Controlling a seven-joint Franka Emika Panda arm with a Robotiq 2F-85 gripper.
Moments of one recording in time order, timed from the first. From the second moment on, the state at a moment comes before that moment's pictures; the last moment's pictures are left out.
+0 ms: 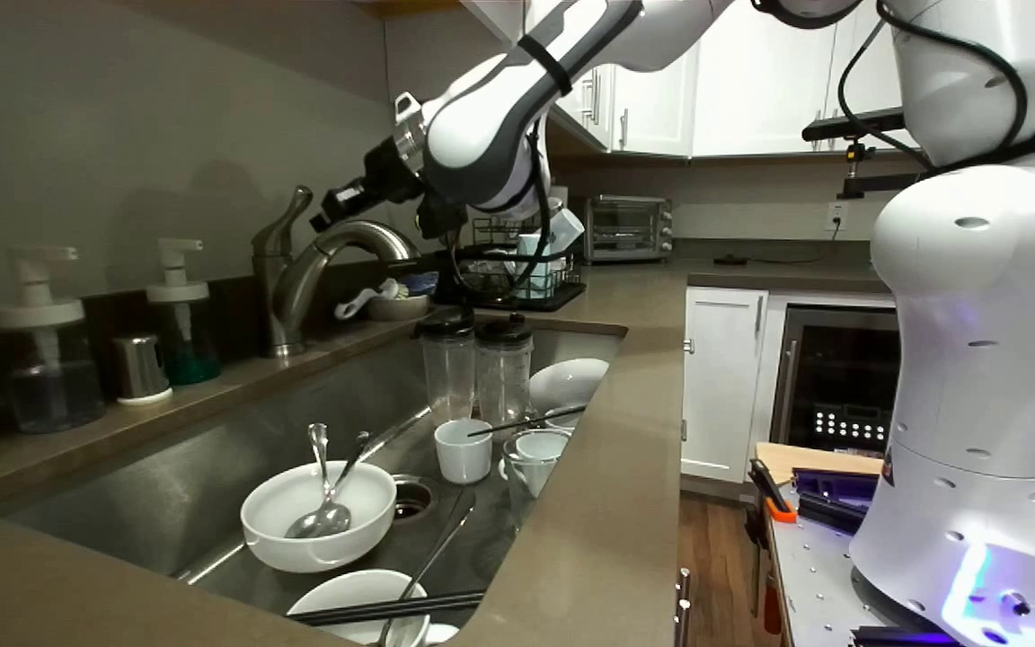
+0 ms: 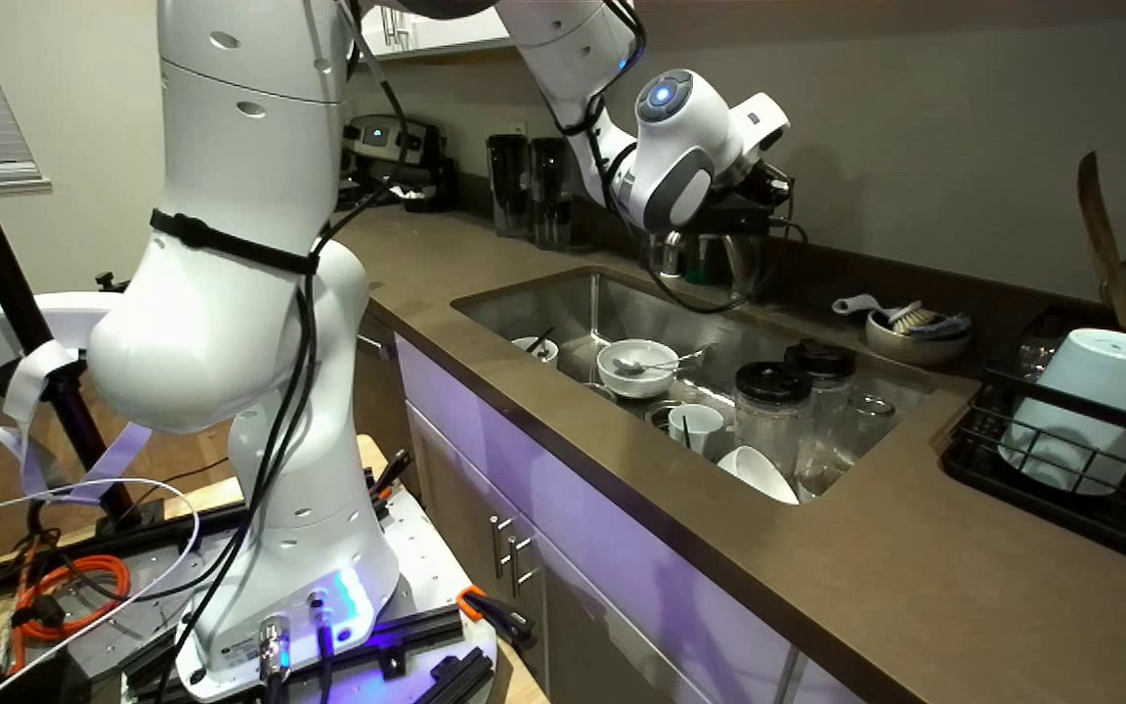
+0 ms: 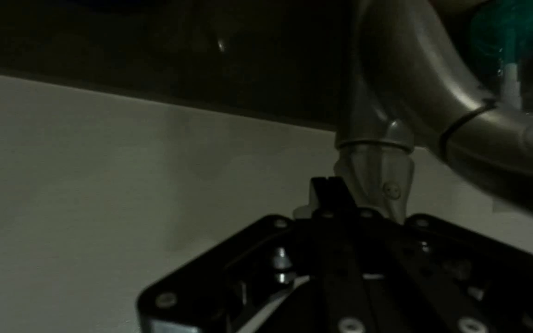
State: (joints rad) arm 2.35 -0.29 -2.32 -2.19 -0.01 3.46 -0.38
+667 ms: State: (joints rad) arm 2.25 -0.26 -2.20 -2.19 -0.01 3.46 -0.34
